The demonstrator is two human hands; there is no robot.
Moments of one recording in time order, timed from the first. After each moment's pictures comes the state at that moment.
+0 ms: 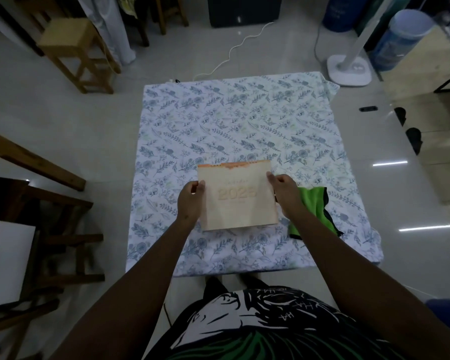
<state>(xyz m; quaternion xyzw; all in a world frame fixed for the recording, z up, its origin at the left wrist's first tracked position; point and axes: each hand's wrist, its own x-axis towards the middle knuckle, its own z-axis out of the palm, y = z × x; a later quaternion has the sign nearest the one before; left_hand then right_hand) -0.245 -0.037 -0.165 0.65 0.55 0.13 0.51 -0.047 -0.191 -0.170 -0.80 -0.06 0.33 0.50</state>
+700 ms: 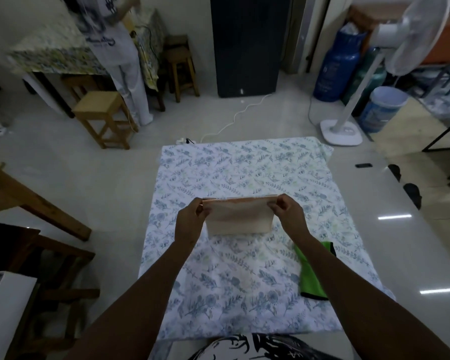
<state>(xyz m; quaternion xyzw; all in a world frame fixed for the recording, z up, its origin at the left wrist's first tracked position) -0.227 0.031 -0.110 0.81 0.39 0.24 0.37 -0.016 -0.150 -0.112 -0.82 -0.27 0.19 0.47</state>
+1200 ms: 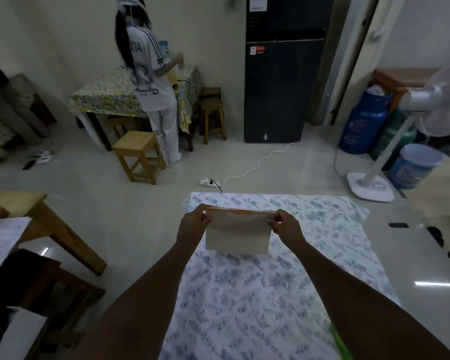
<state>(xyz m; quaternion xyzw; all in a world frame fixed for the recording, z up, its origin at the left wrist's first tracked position) -0.196 0.171 -0.047 0.83 0.43 0.21 0.28 0.024 0.006 -0.065 -0.81 -0.35 0.21 0.41</state>
